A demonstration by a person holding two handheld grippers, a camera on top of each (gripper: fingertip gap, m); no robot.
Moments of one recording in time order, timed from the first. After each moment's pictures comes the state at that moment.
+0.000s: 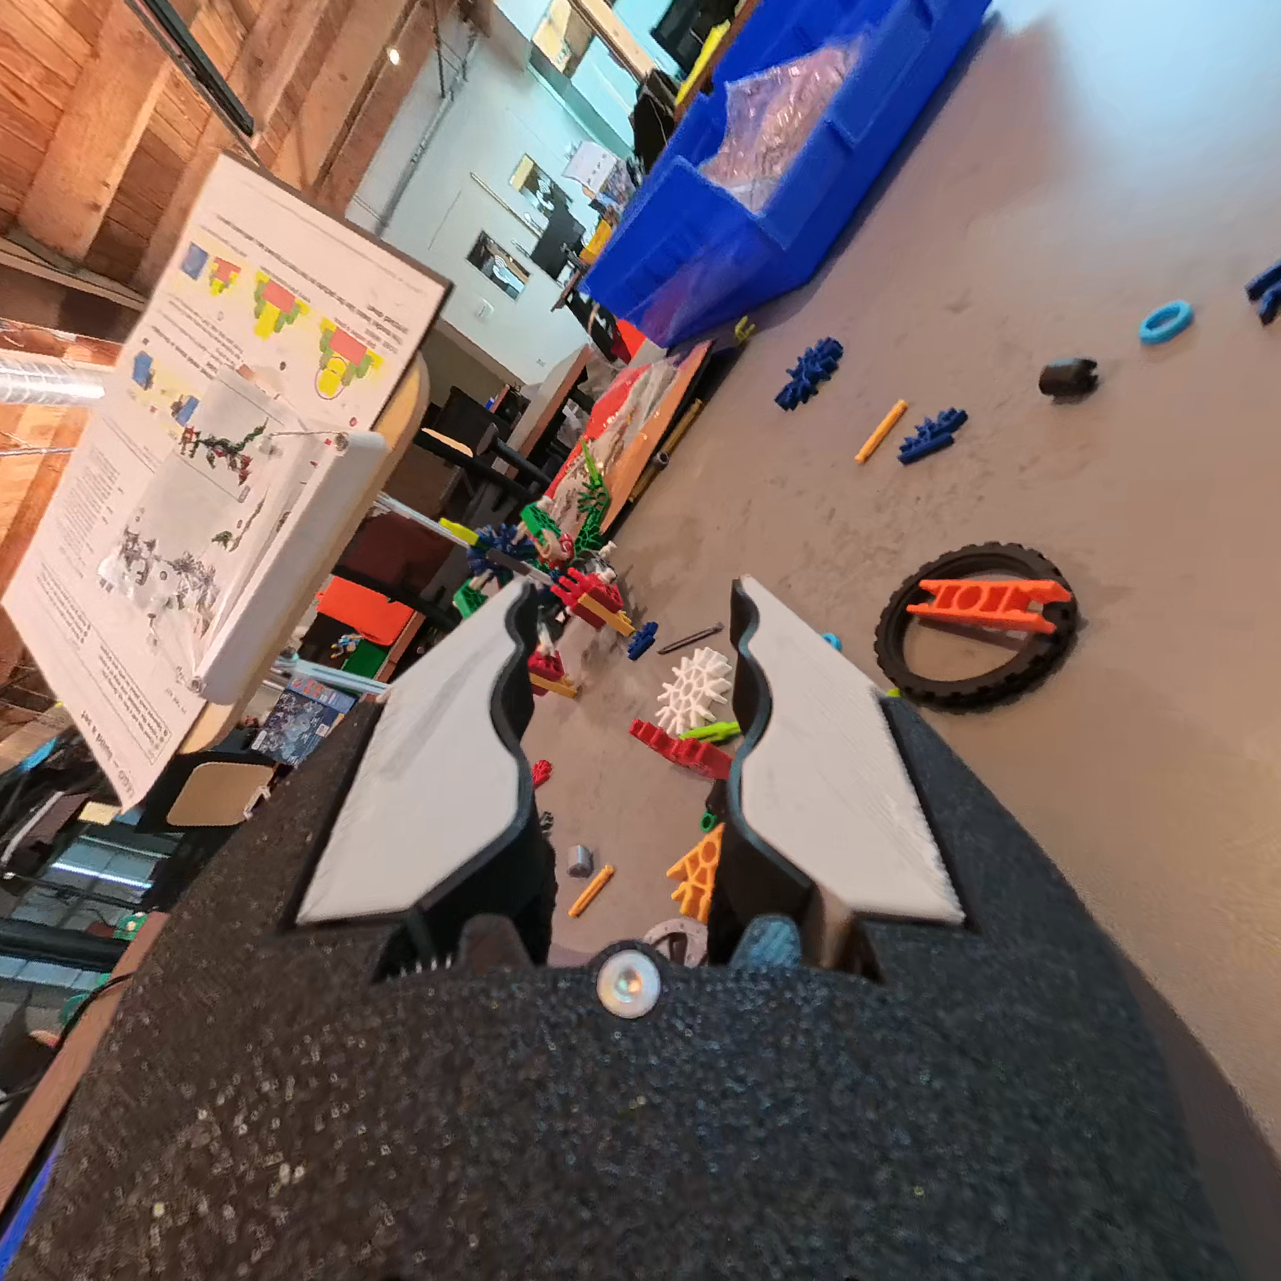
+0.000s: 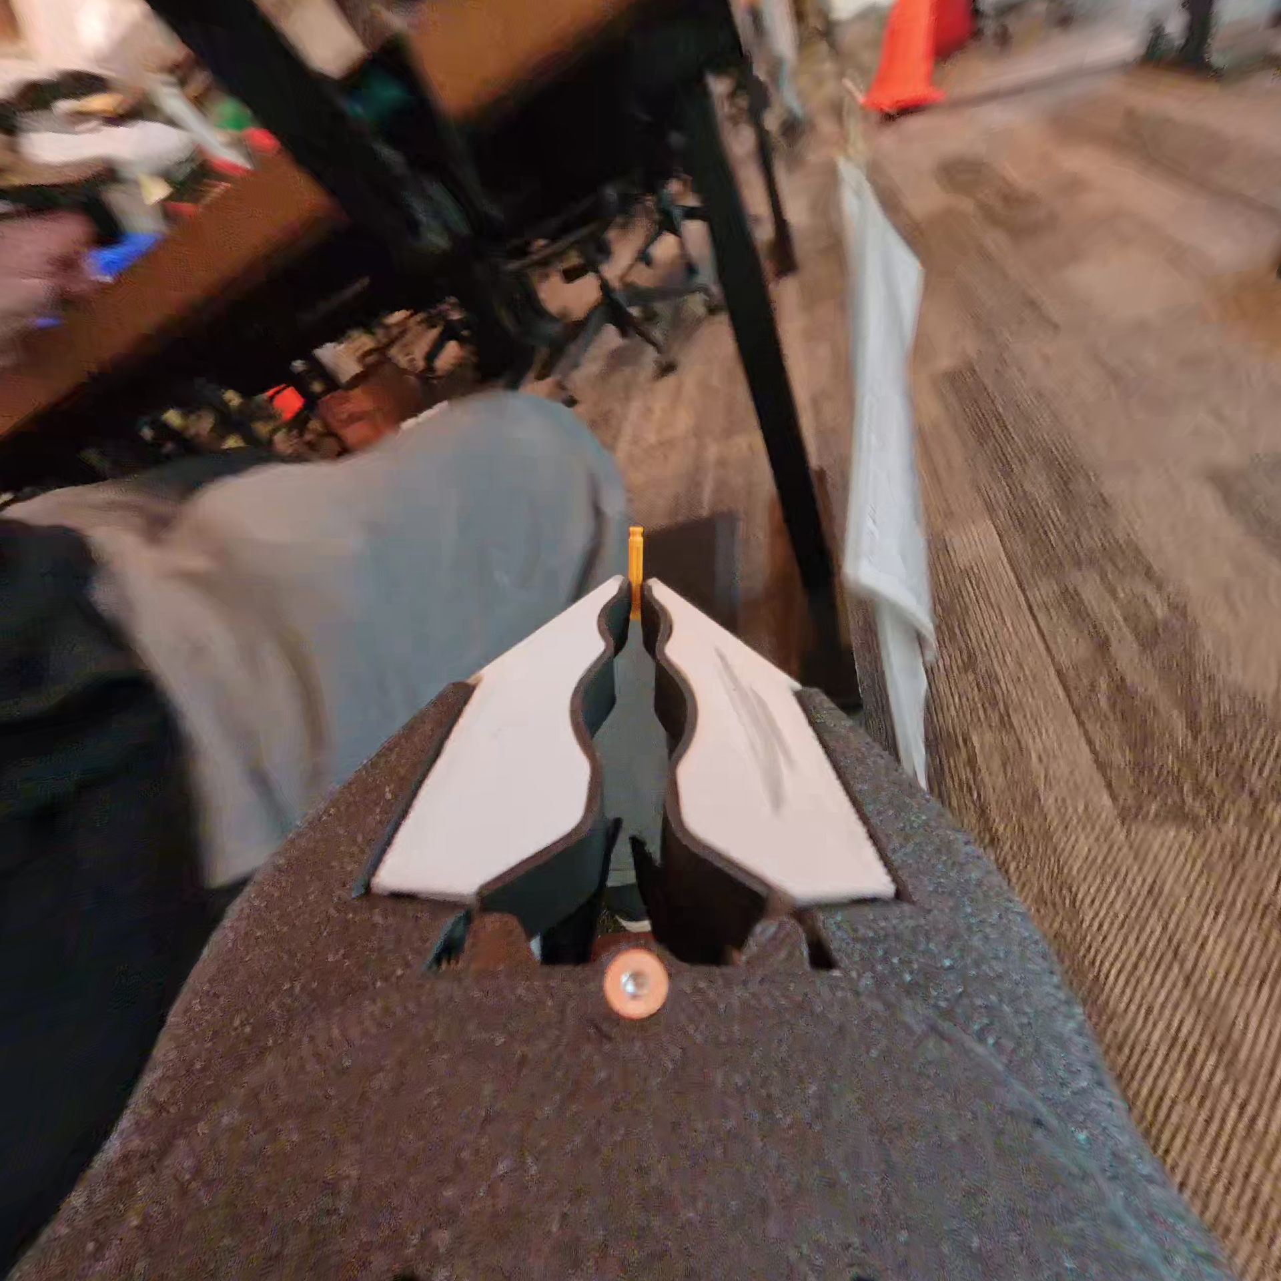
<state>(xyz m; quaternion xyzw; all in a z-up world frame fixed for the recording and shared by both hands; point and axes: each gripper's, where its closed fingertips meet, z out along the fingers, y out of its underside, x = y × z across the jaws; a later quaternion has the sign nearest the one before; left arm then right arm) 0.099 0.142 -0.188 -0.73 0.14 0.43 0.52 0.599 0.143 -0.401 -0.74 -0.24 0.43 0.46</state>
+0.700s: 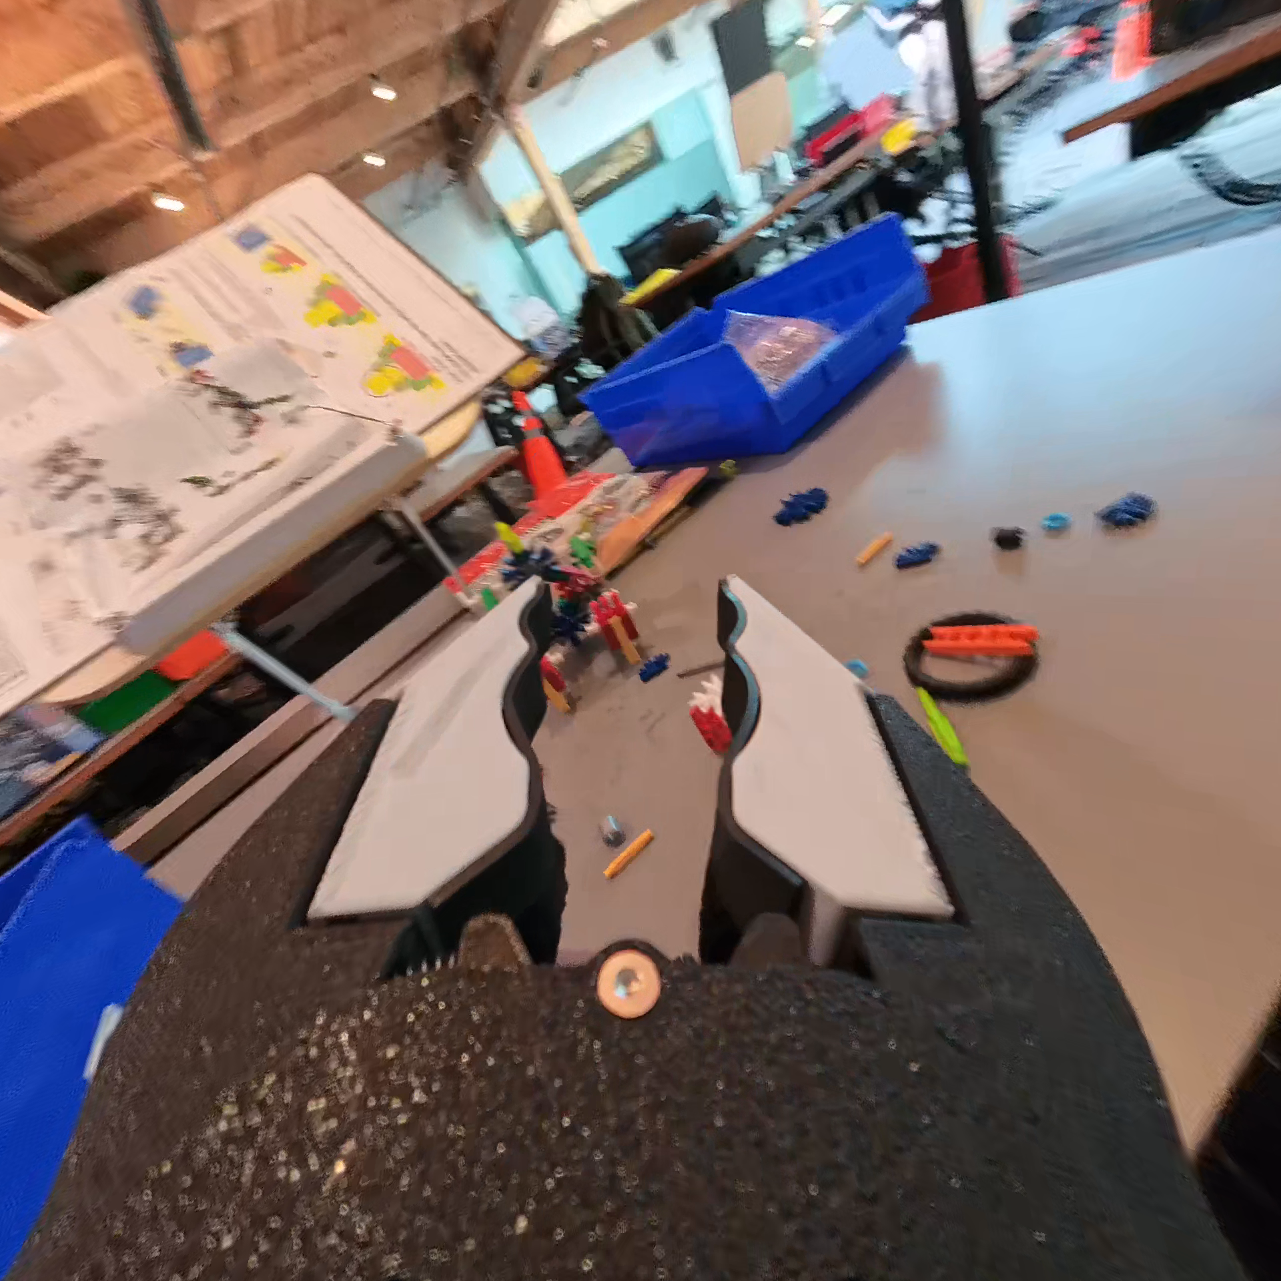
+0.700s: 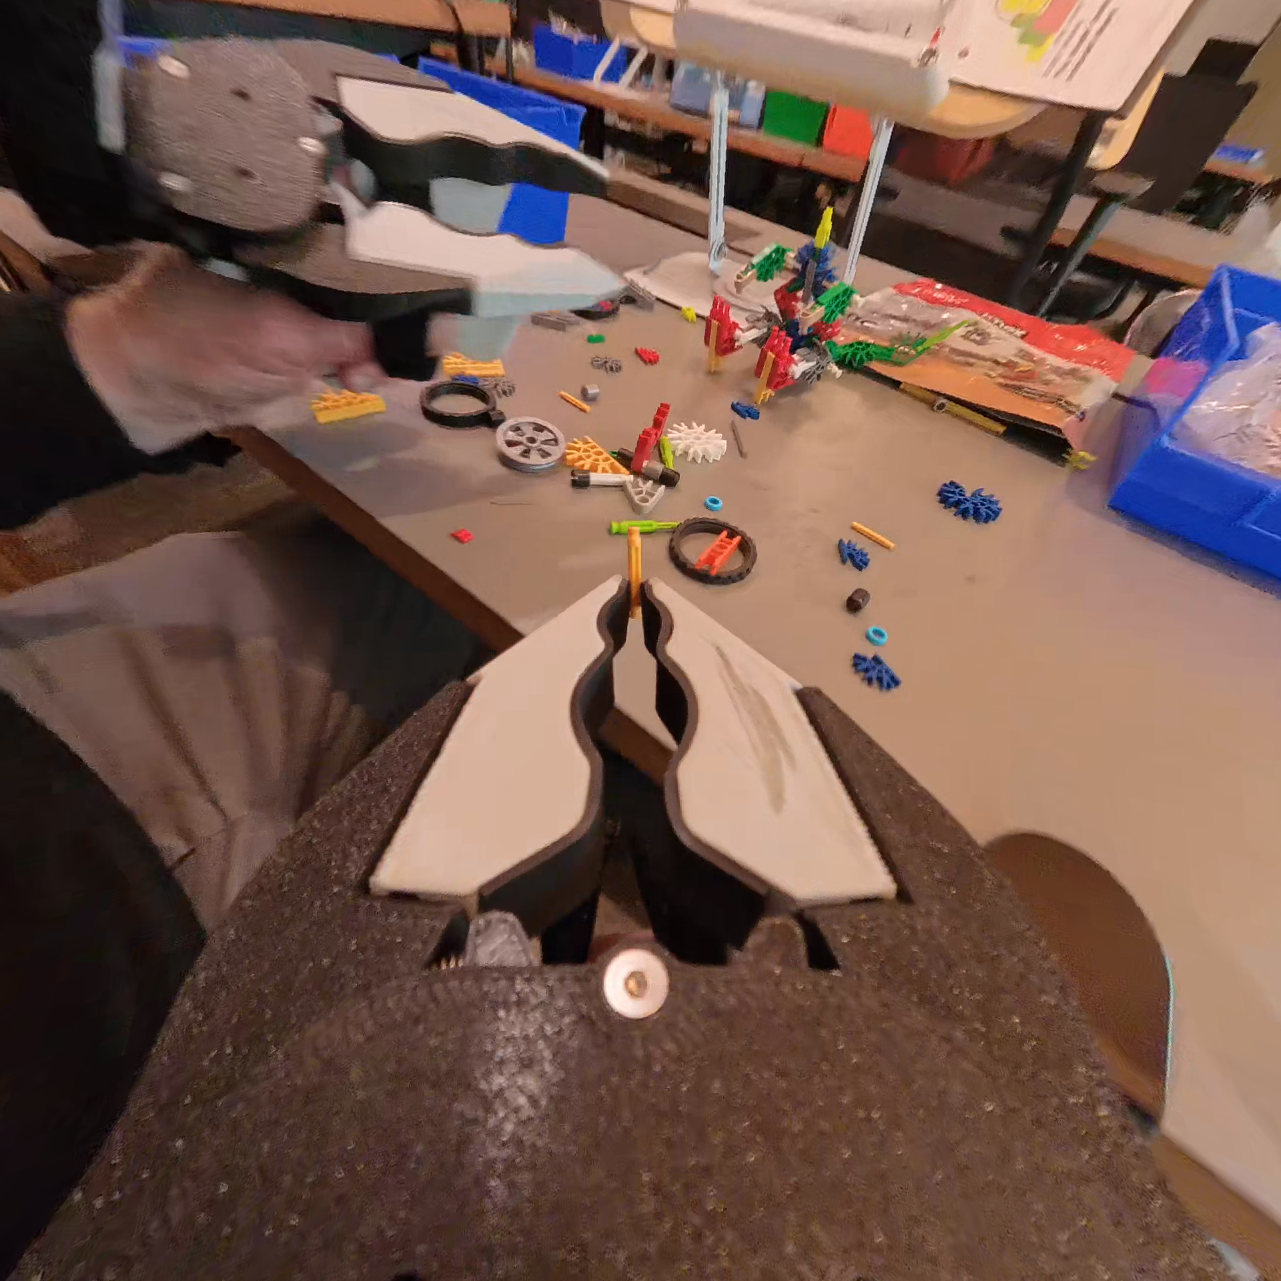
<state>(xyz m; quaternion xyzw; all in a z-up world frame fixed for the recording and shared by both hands) 0.084 0.088 -0.140 -0.71 0.10 0.26 0.65 0.254 0.086 -0.181 -0.55 -0.58 0.37 0.48</state>
